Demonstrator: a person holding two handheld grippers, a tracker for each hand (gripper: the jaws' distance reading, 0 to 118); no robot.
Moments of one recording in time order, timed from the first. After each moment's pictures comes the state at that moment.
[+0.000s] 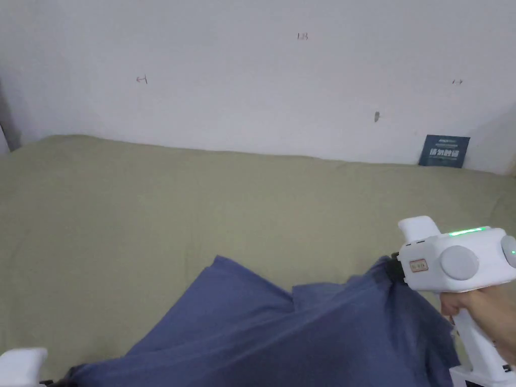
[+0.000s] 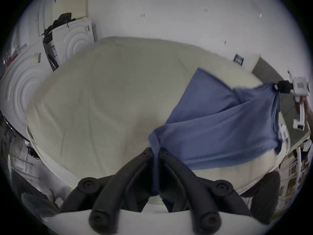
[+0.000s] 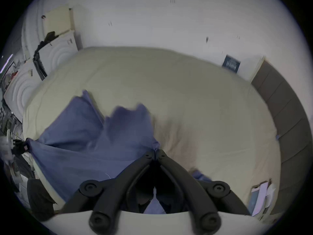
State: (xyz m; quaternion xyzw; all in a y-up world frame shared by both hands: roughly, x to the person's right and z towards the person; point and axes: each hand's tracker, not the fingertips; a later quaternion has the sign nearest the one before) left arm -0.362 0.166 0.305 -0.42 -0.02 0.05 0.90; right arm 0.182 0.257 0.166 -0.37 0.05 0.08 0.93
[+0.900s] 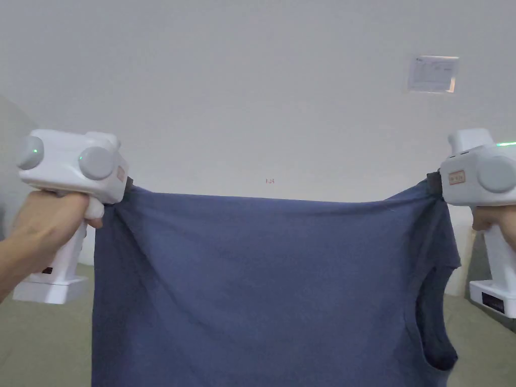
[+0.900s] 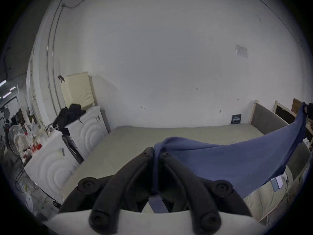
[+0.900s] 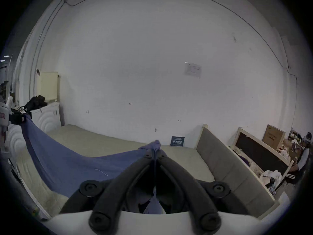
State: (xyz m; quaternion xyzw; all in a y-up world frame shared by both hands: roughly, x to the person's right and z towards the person) left arm -0.264 0.554 0.191 -0.18 0.04 -0.05 0.98; right arm 0.236 0.575 0.270 -0.10 -0.10 0.07 0.99
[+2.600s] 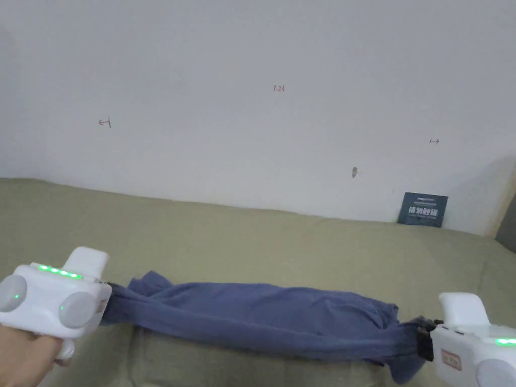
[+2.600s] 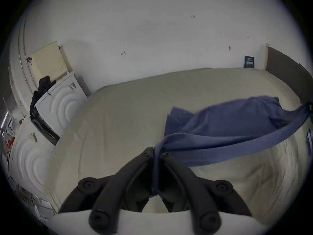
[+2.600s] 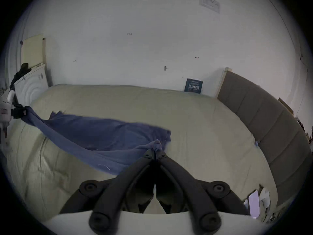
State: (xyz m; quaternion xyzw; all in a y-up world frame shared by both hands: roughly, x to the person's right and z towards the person) left arm -0.270 0.202 0.019 -0.35 0.01 -0.12 0.93; right arm 0.239 0.218 0.137 -0.29 -0.07 0.03 0.95
